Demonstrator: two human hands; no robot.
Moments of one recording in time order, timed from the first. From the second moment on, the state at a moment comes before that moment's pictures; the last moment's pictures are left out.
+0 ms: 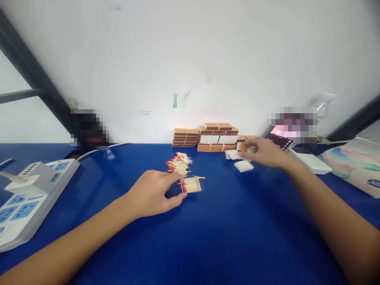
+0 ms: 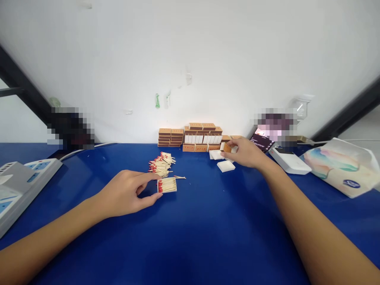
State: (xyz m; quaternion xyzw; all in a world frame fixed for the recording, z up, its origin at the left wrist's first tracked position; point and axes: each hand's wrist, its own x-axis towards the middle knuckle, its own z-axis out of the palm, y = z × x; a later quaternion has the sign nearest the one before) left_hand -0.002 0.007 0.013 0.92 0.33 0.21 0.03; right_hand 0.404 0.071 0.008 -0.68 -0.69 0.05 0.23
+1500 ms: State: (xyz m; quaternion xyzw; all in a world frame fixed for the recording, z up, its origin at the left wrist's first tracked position) left_hand 0.001 0.015 0.011 0.88 0.34 0.33 0.07; right_hand 0.315 0.021 0.036 -0.49 -0.78 0.35 0.15
